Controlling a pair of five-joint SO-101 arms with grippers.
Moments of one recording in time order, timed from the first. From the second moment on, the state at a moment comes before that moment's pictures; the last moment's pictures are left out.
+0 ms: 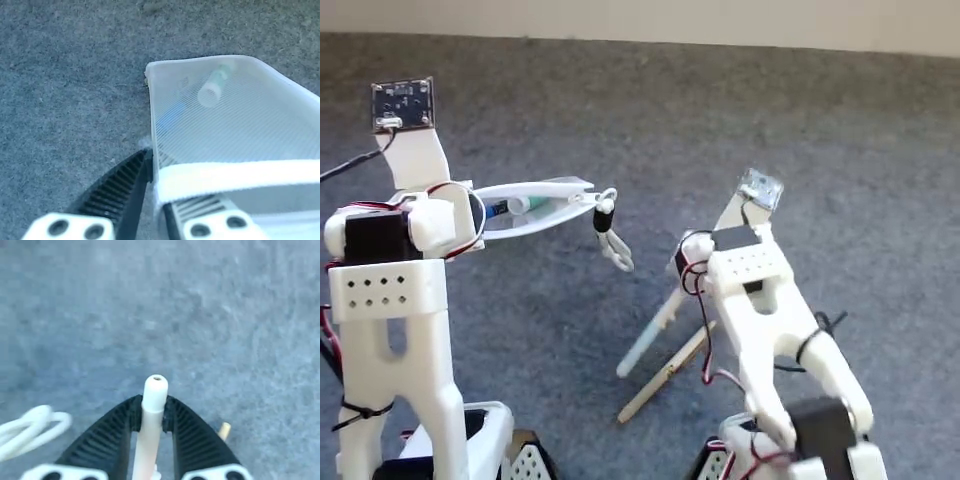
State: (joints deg) left arm -11.6 -29.4 16.4 83.3 9.1; right arm -18.7 -18.7 40.0 56.0 -39.0
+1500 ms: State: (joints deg) left arm -11.6 -29.4 16.4 83.3 9.1; right arm -35.9 -83.0 51.6 45.5 -20.4
